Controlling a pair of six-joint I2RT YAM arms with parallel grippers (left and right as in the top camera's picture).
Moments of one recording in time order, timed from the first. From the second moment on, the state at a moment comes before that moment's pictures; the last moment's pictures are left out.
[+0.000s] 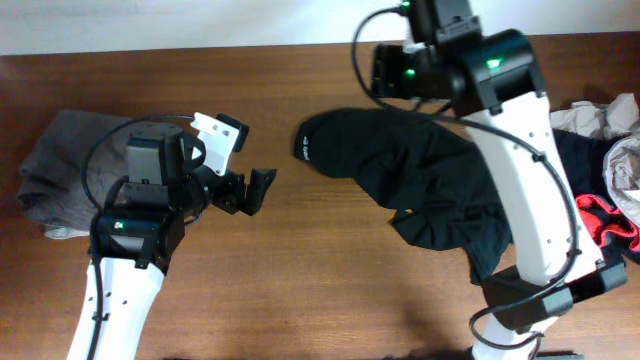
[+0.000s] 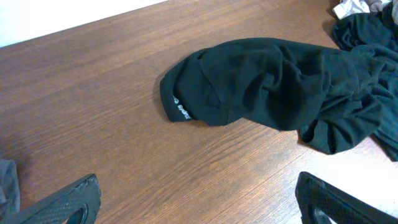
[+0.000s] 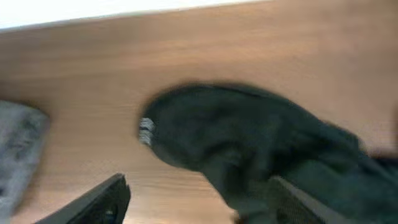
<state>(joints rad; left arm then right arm) -0.14 1.20 1.11 -0.63 0.40 0.17 0.33 1.89 2.32 -1.39 0.07 0.39</state>
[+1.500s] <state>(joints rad) -0.14 1.19 1.14 -0.64 0.22 0.16 0.28 1.71 1.66 -0.70 -0.55 0.49</state>
